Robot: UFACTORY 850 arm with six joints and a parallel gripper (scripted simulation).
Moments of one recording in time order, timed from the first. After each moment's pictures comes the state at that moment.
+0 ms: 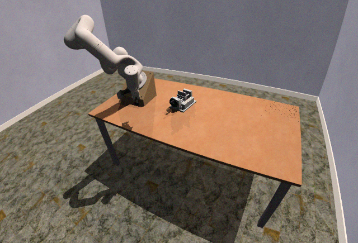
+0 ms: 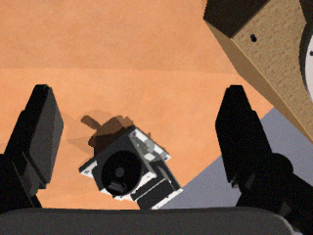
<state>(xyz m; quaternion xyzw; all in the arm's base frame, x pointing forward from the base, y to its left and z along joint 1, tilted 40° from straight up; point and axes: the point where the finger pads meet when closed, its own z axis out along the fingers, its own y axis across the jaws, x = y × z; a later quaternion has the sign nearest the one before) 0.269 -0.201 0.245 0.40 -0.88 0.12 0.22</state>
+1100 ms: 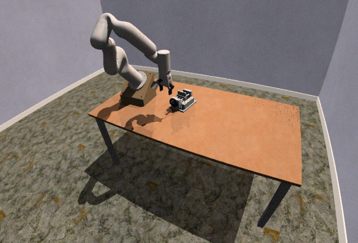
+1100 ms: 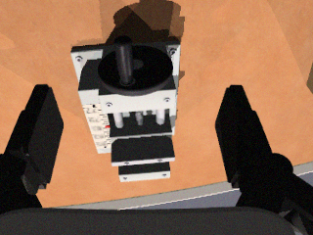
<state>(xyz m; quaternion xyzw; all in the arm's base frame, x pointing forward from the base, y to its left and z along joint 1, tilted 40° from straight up) 0.410 -0.048 0.133 0.62 -0.71 0.26 0.21</state>
